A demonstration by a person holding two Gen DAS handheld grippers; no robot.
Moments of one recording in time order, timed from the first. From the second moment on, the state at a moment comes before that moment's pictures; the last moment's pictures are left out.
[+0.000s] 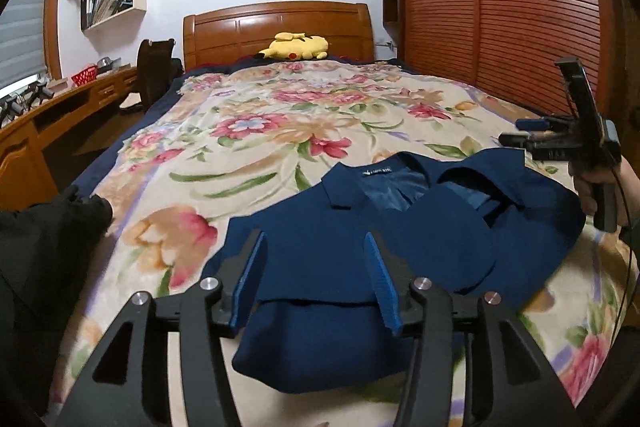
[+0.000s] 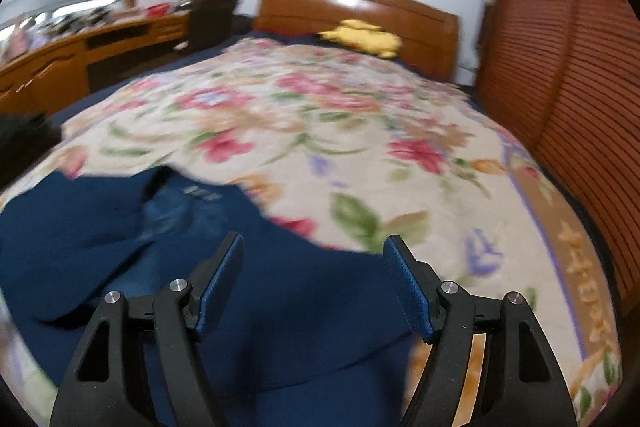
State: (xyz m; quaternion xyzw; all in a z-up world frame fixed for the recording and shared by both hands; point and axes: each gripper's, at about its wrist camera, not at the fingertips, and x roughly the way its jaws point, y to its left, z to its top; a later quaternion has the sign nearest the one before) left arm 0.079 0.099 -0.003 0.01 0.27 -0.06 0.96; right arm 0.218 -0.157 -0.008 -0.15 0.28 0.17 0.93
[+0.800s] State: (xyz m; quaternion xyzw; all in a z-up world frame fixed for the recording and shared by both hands) left arm 0.077 0.120 -0.014 -0.01 0.28 -0.04 0.96; right arm 0.183 -0.037 -0.082 -0.26 0.36 0.31 0.84
